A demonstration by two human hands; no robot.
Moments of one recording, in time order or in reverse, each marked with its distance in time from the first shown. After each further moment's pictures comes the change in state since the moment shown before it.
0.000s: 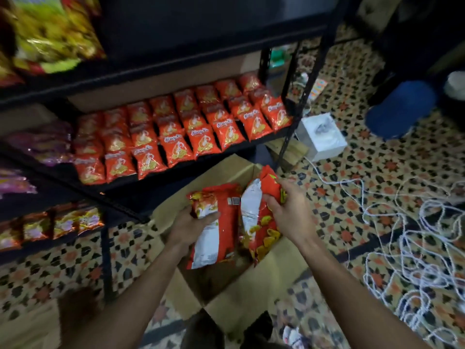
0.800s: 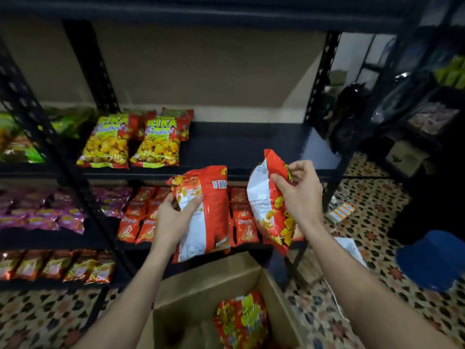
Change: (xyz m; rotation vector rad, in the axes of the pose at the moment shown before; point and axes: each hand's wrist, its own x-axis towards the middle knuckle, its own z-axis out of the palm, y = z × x) left_hand -0.070 0.210 -0.055 -0.360 0.551 0.483; right_hand 0.122 -0.195 -0.134 0.335 0.163 -0.399
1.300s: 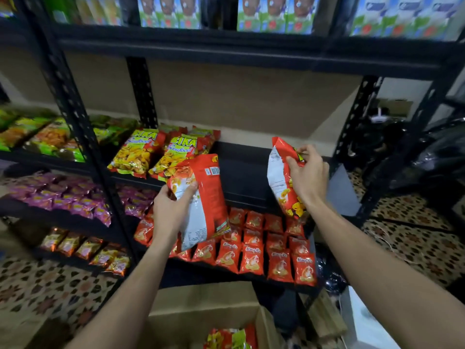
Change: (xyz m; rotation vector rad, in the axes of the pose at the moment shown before) left_hand 0.021 0.057 0.051 0.013 0.419 0.068; right_hand 0.155 -0.006 -0.005 -0.177 -0.063 -0.220
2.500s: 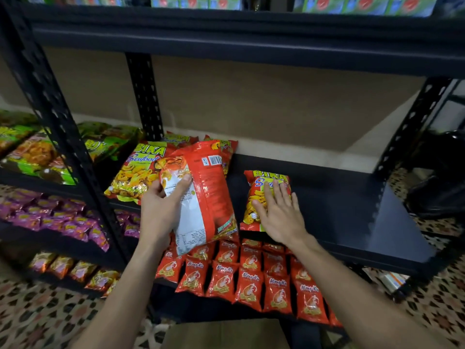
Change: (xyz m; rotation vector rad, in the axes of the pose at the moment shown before) left_hand 0.141 0.013 -0.026 -0.201 -0.091 0.007; right_hand 0.016 0.016 0.196 -0.586 -0.637 -0.185
